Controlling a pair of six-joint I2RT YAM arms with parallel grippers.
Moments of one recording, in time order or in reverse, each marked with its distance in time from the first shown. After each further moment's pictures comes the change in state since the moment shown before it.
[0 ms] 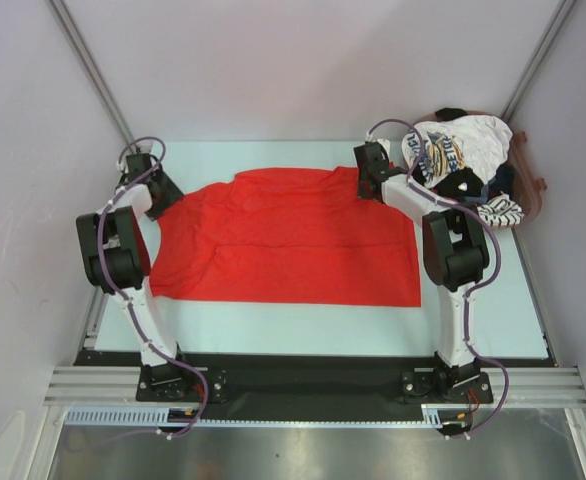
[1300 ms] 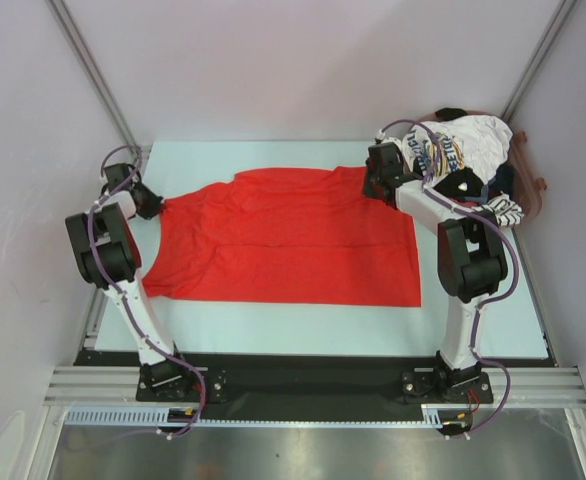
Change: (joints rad) left arm 0.148 0.111 0.035 0.100 0.209 -0.076; right arm -0.043 -0.146 -0.167 0.127 -0.137 0.036
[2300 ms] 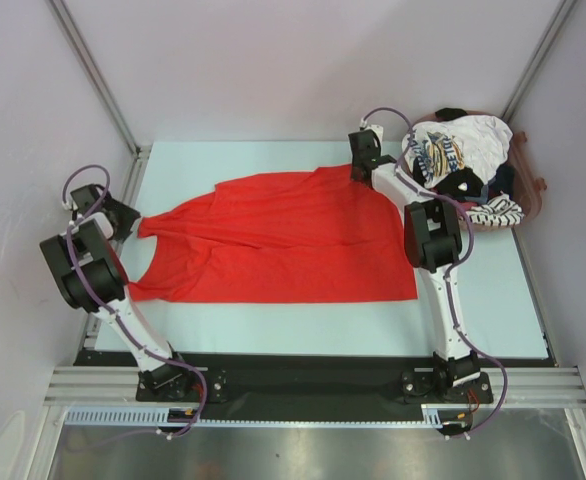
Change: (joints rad) left arm 0.172 -0.209 -0.271 0.109 -0.043 -0.048; right arm 0.009 0.448 0.551 -0.119 0.143 -0.051
